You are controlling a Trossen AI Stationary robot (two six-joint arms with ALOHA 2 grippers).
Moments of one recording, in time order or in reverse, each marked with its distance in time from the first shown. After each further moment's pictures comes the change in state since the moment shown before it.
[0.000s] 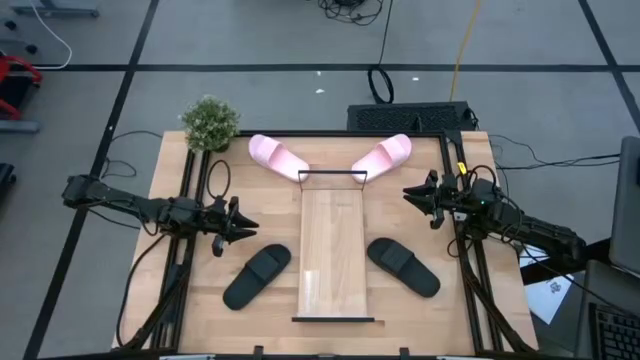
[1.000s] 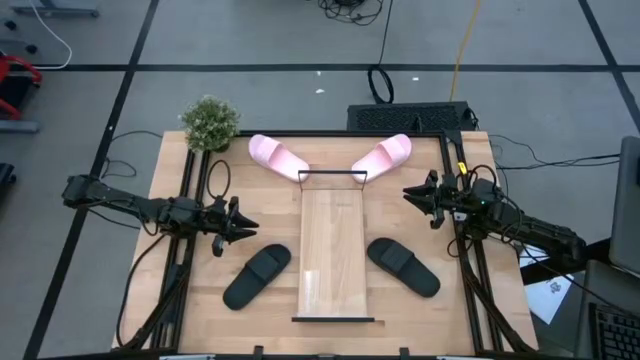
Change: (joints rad) left arm 0.000 0.000 0.000 0.000 0.000 0.000; right arm 0.000 0.000 0.000 0.010 0.000 0.023
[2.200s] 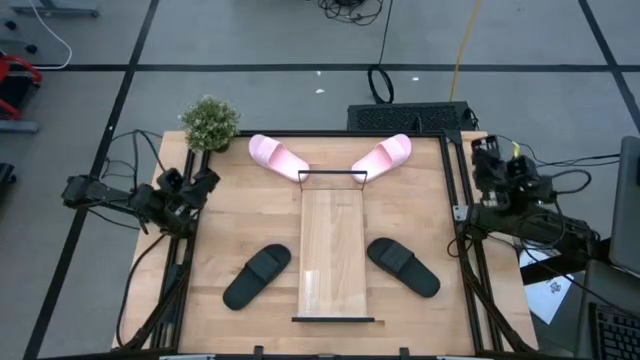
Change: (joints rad) left arm 0.000 0.000 0.017 0.875 -0.266 0.090; right arm 0.000 0.223 0.278 0.745 0.105 -0.143
